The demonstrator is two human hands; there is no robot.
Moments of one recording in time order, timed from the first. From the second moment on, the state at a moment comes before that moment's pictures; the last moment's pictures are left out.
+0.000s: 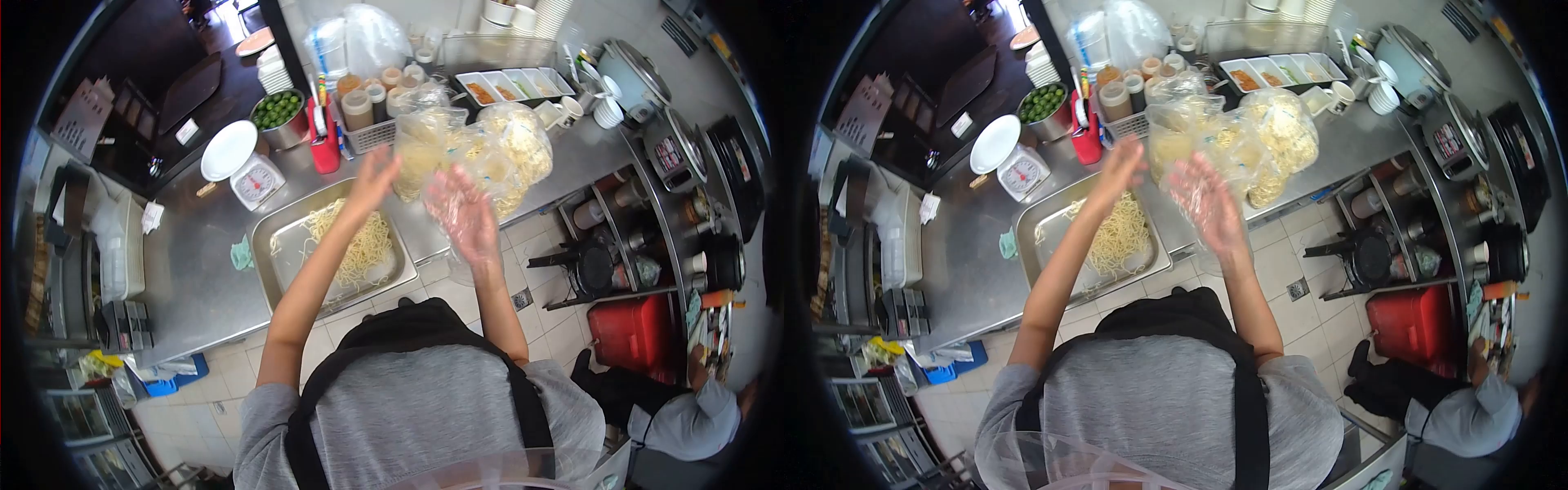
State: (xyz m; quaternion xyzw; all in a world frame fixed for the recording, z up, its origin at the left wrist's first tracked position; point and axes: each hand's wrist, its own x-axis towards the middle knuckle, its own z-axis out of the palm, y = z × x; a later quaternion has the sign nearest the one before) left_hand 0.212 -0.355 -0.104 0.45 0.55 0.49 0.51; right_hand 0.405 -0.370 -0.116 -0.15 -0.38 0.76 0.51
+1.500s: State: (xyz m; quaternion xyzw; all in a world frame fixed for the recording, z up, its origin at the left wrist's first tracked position) left_hand 0.038 -0.279 -0.038 0.63 0.57 0.53 0.03; right_hand 0.272 -0.329 -0.168 -0.19 -0.80 0.54 0.18
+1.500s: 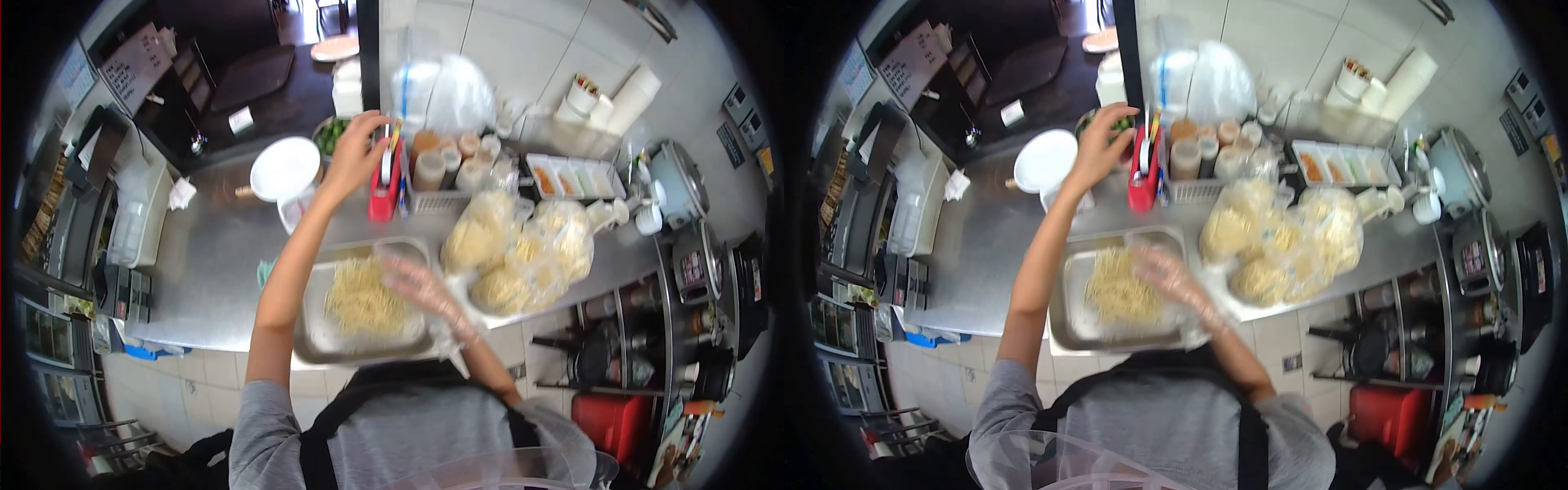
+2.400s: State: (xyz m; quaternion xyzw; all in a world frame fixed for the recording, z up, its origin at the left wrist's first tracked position) left_hand 0.019 -0.344 0.065 0.48 0.55 0.67 0.11; right_hand 0.267 -0.296 -0.120 -0.17 -0.53 0.75 0.37
